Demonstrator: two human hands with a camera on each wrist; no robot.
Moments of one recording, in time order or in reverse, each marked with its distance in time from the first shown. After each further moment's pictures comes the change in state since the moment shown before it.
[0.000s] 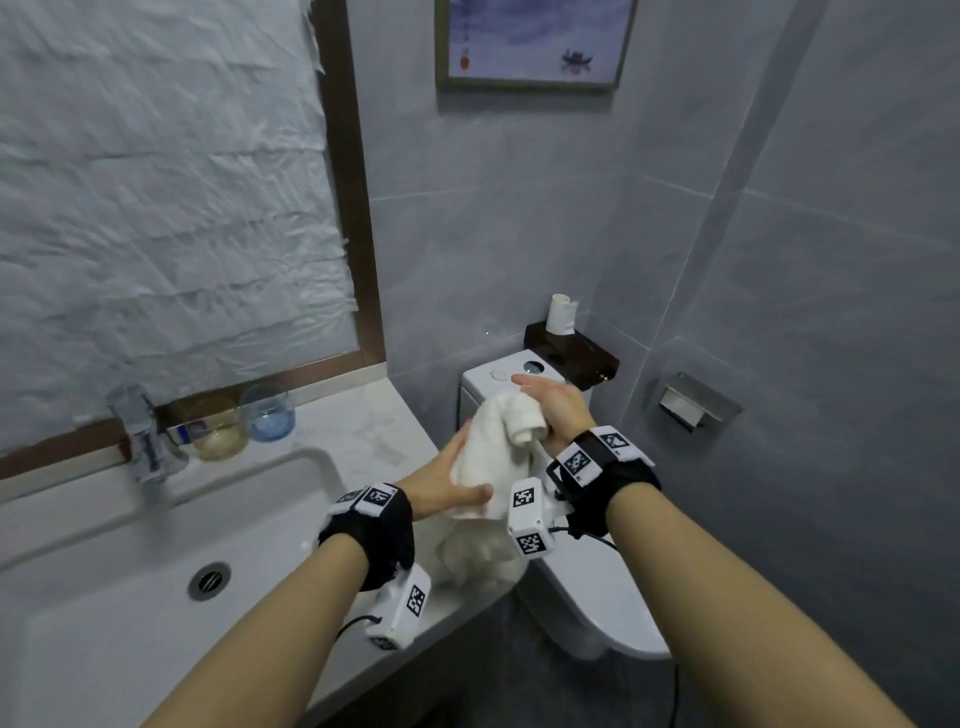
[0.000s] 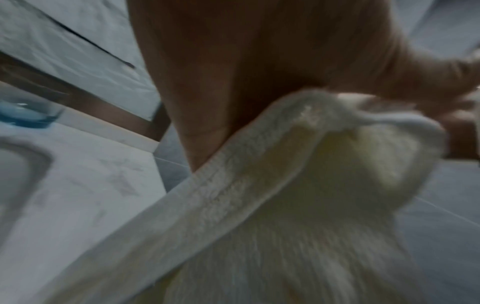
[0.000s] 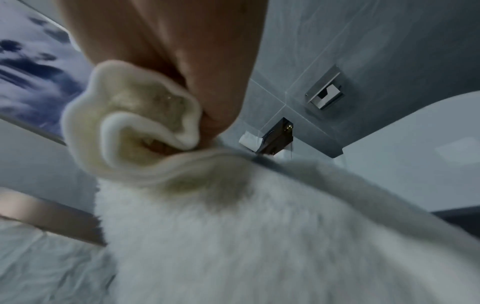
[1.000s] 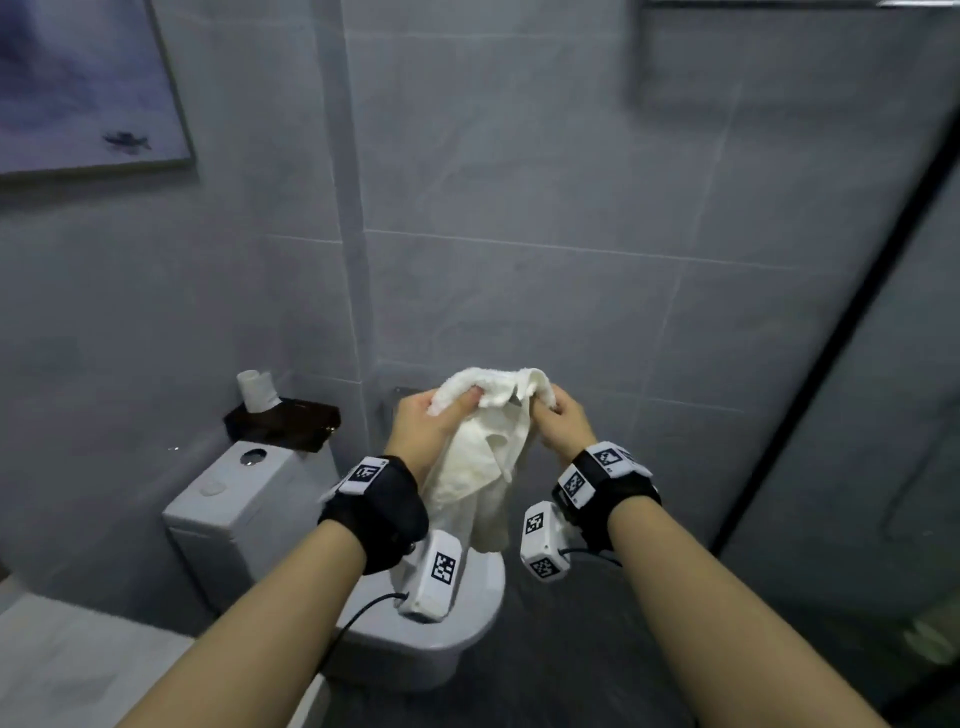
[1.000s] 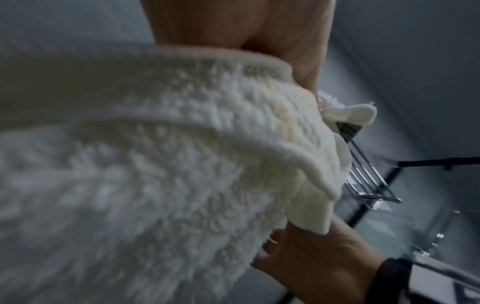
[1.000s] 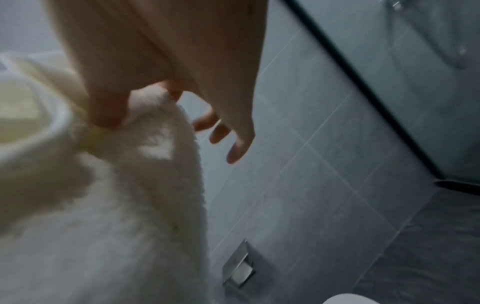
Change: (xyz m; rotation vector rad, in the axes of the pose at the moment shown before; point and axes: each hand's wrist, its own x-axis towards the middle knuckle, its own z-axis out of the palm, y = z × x) left_hand 0.078 0.200 0.197 -0.355 -0.175 0.397; right_hand -0.138 -0.025 -0.254 -0.142 0.833 -0.225
